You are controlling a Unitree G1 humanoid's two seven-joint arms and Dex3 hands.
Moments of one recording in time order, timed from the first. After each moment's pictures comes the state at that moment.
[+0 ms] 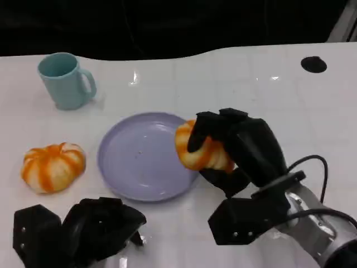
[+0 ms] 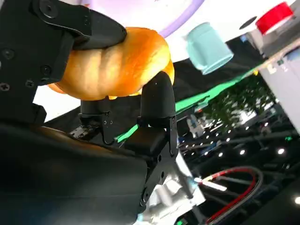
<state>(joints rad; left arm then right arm) 0.00 -0.01 0.08 0.39 -0.25 -0.13 -0.42 -0.52 -0.10 0.46 0.63 -0.70 -0.50 -0.52</state>
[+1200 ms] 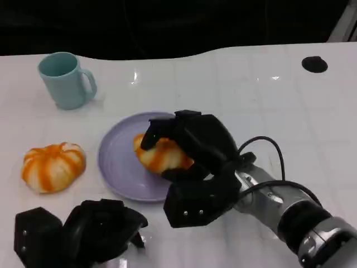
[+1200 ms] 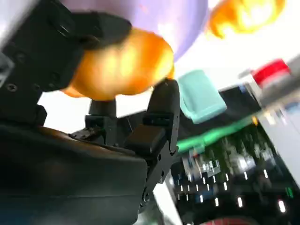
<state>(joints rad) 0.01 -0.02 0.07 0.38 -0.25 -0.15 -0.42 -0.81 0.10 0.55 1.11 -0.74 -0.50 -0.46</state>
